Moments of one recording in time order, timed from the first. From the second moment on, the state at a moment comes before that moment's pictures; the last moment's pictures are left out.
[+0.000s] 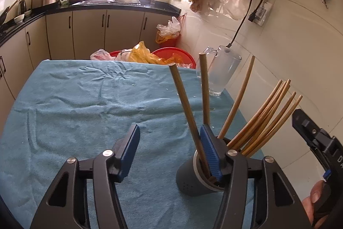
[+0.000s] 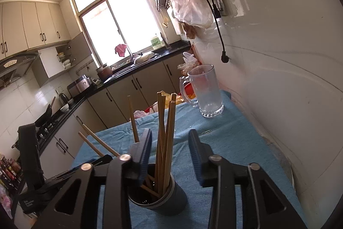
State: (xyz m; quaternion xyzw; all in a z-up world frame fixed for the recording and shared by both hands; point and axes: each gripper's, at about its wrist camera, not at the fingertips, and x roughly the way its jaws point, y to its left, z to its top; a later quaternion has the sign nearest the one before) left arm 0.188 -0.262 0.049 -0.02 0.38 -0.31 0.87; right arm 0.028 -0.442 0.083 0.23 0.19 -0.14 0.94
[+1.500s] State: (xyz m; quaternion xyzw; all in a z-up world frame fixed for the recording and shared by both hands) left arm 0.030 -0.135 0.020 0.12 0.33 -0.15 0.92; right arm -0.100 -0.309 0.042 0.08 0.28 -0.28 0.92
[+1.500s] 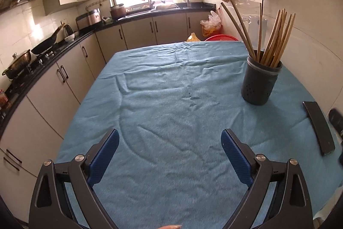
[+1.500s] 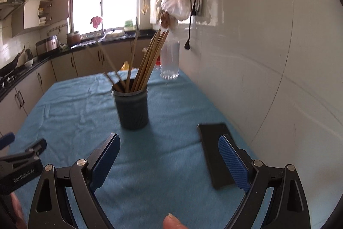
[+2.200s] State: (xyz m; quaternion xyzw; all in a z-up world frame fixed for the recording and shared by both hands) left arm 0.023 -0.125 0.000 0.13 0.35 -0.15 0.92; right arm -0.090 -0.293 0.026 0.05 0.31 -0.28 0.91
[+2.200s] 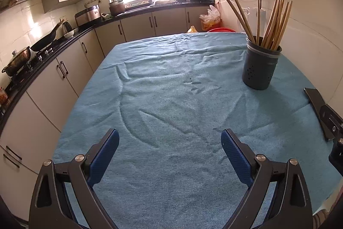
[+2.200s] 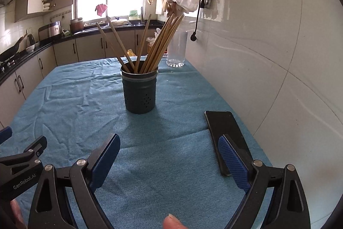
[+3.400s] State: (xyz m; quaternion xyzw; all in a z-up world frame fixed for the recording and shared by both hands) left arm 0.026 -0.121 -0.005 0.12 0.35 -0.15 0.92; right arm -0.080 -0.290 0.015 0.05 0.33 -0.27 0.90
